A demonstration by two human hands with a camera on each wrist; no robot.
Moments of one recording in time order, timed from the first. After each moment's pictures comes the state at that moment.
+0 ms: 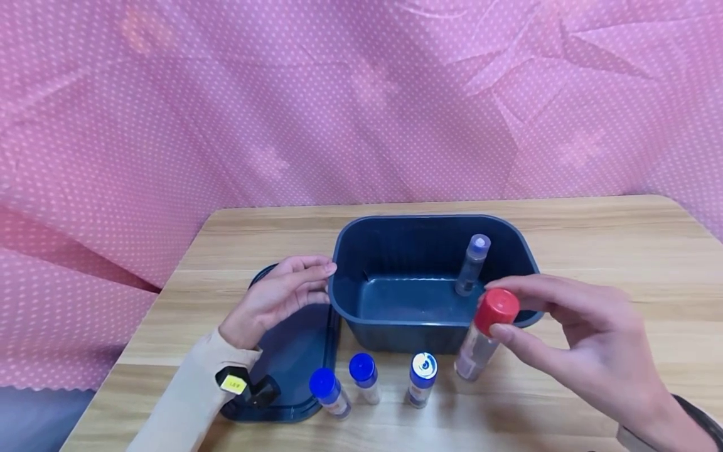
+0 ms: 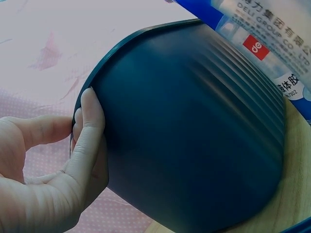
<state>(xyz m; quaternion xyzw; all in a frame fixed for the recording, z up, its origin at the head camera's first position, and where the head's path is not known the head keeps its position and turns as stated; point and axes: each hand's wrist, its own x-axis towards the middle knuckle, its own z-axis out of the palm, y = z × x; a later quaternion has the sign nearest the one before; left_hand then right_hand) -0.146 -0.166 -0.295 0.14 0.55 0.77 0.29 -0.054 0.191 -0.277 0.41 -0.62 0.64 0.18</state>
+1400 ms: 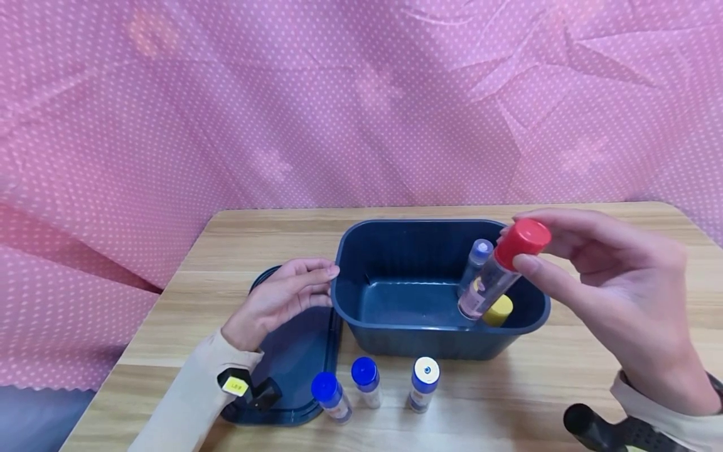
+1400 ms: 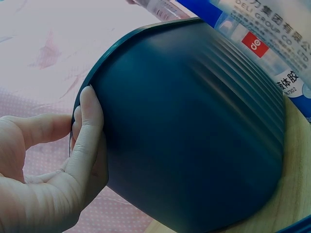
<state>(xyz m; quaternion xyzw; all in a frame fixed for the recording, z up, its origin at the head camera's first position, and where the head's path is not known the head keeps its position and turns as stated) -0.147 -0.168 -0.294 0.14 0.55 0.77 0.30 -0.074 0.190 -0.229 0.32 -0.58 0.71 0.22</state>
